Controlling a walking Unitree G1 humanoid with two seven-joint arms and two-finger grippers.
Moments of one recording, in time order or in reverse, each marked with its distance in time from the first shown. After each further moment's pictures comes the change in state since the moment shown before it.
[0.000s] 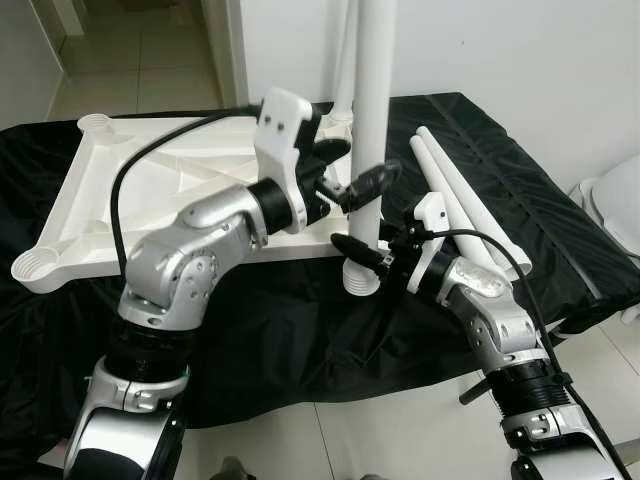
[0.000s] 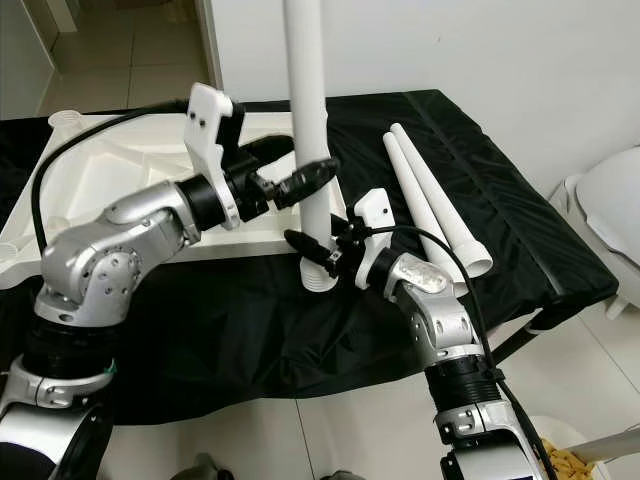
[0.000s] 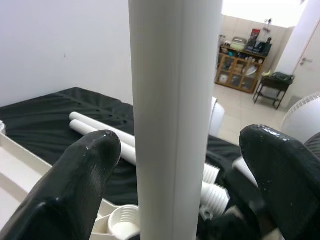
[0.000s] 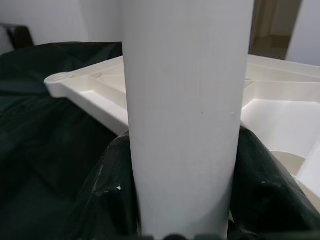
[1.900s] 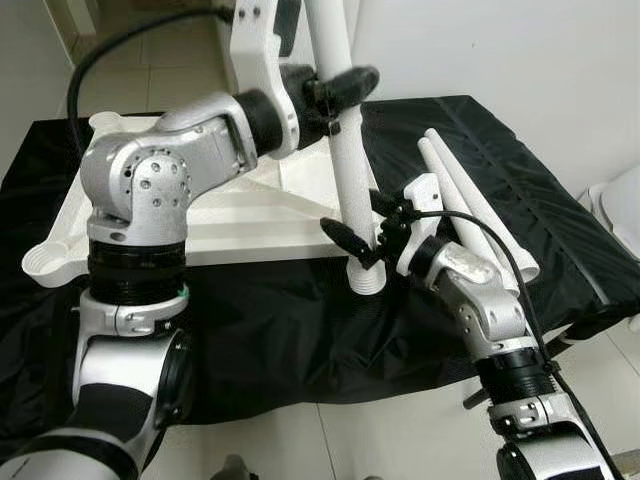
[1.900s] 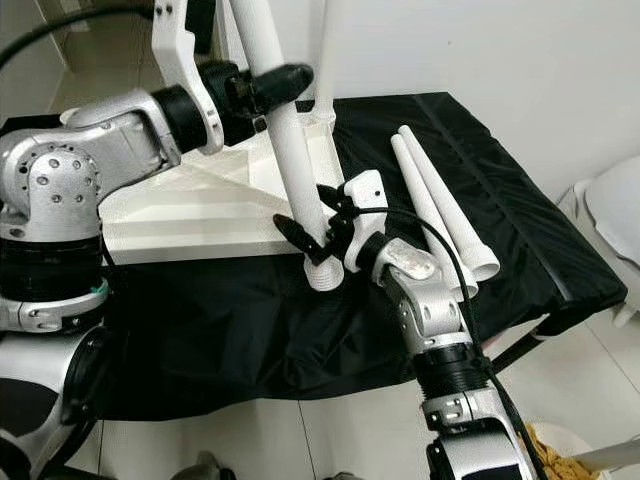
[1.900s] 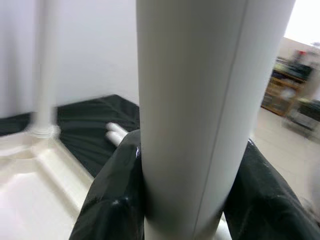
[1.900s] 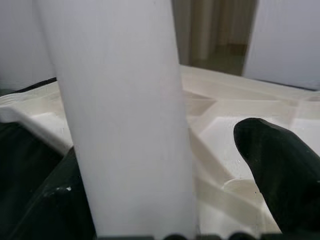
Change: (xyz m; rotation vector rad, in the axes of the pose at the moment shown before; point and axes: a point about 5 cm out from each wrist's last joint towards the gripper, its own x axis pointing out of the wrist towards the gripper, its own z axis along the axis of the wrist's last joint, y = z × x) left arm 0.014 0.023 0.063 -0.066 -0.010 0.226; right arm 0.024 -0.013 0.020 -0.036 -0.022 -0.277
